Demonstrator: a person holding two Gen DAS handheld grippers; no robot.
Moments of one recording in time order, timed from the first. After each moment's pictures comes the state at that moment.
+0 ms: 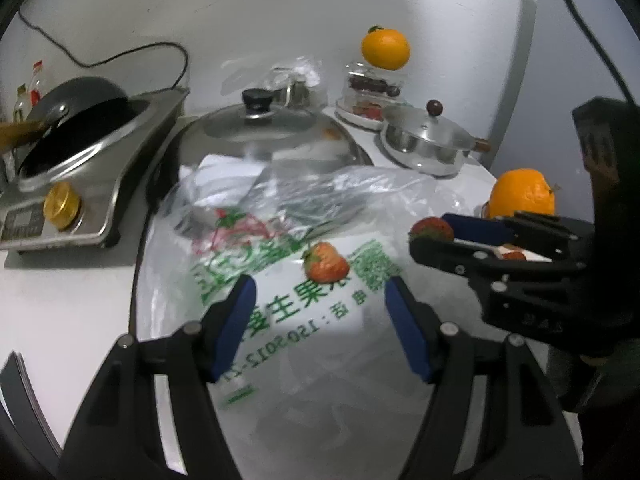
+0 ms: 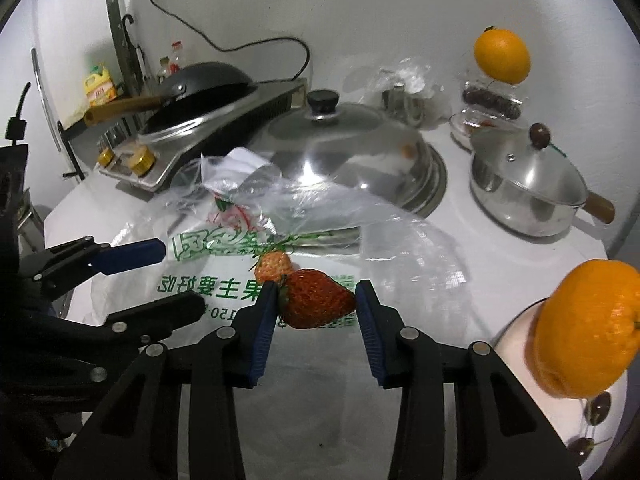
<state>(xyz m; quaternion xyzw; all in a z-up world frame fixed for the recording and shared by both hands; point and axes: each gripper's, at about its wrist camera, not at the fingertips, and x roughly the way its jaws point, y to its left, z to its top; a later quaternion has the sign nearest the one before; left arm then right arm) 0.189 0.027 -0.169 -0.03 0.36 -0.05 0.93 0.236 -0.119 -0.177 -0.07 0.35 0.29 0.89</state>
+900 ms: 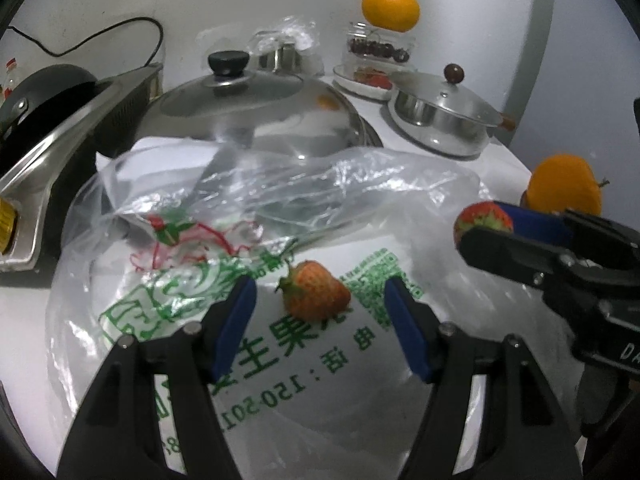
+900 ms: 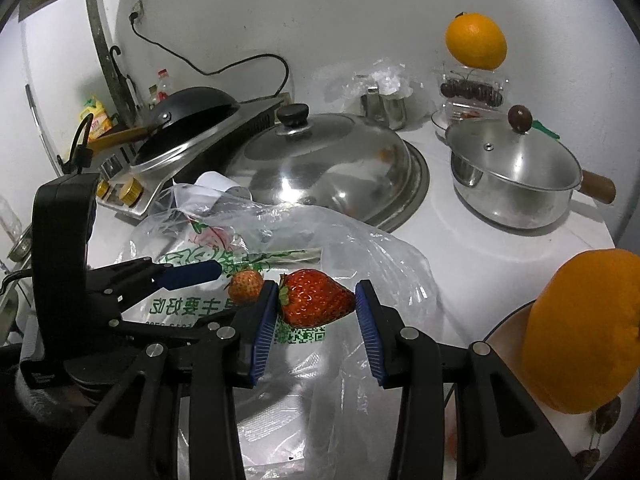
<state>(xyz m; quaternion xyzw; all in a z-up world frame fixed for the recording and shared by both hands) 0.251 0.012 -0.207 -0.02 0.41 -0.05 0.91 0.260 -0.141 -0.188 -0.02 0.35 0.30 0.89</state>
